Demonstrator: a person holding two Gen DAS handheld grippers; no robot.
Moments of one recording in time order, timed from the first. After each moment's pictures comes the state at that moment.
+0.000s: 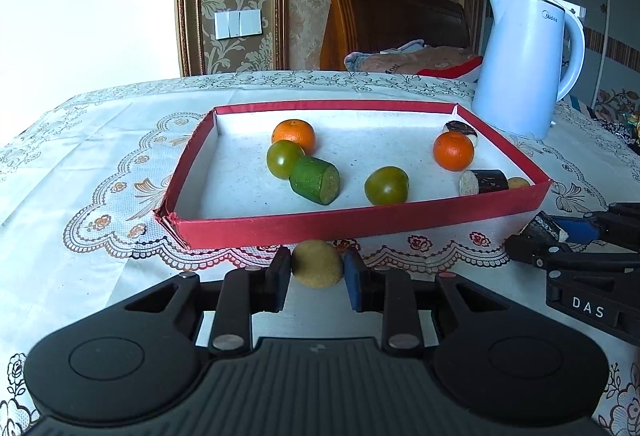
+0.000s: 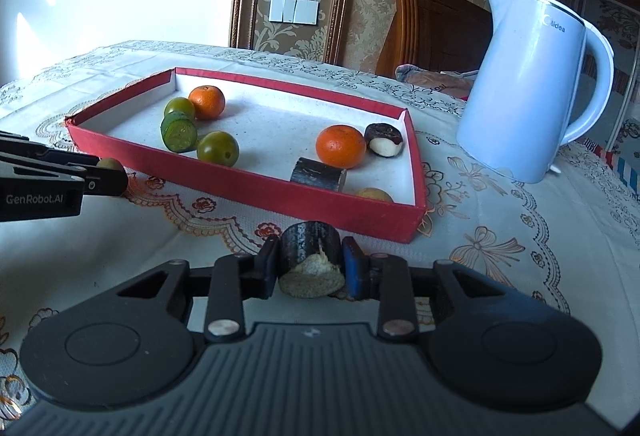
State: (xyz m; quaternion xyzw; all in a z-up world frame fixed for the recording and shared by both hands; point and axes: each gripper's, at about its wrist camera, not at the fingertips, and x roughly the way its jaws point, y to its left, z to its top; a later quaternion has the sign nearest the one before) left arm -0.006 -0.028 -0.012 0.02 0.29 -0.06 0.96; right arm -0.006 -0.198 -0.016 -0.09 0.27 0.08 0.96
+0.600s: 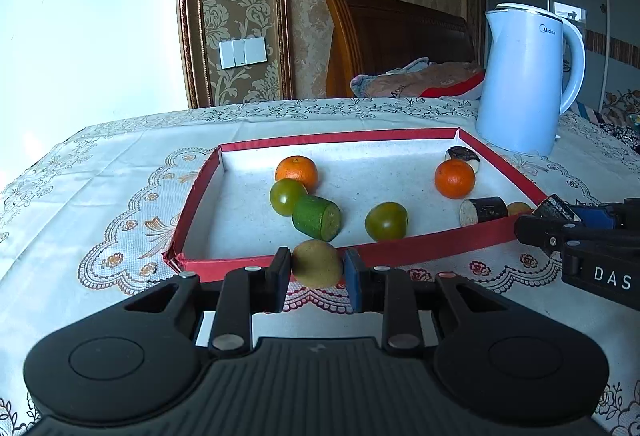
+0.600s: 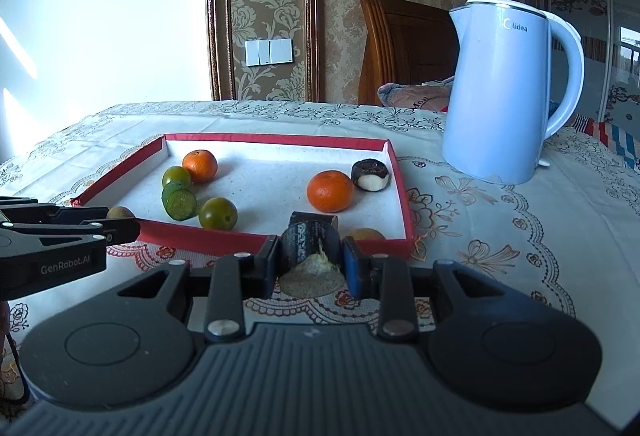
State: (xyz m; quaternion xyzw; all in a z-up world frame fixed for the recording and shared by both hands) left arm -0.002 -0.039 0.004 0.04 0.25 -0.04 0.97; right arm -0.009 -0.205 0.008 -0.01 0.23 0.07 0.97
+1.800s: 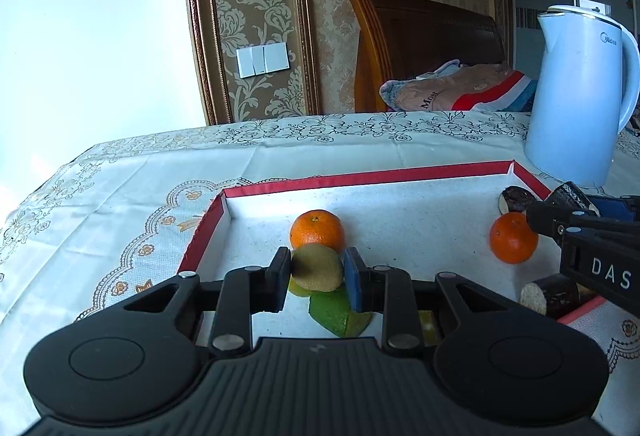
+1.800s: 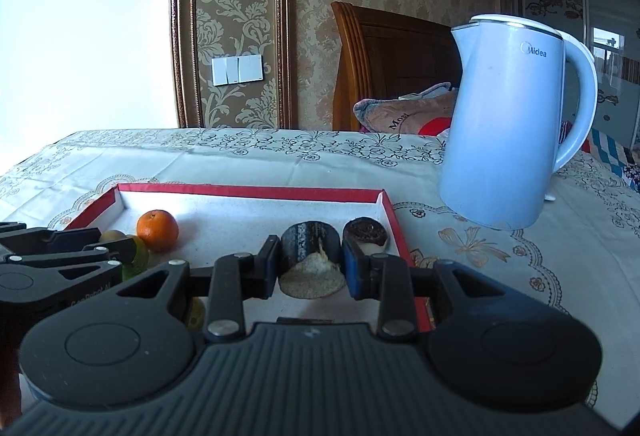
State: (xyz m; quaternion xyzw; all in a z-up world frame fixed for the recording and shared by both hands) left arm 0.078 -0.047 0.012 0.05 0.25 0.00 0.97; right arm 0.072 -0.189 0.023 -0.01 0.21 0.02 0.98
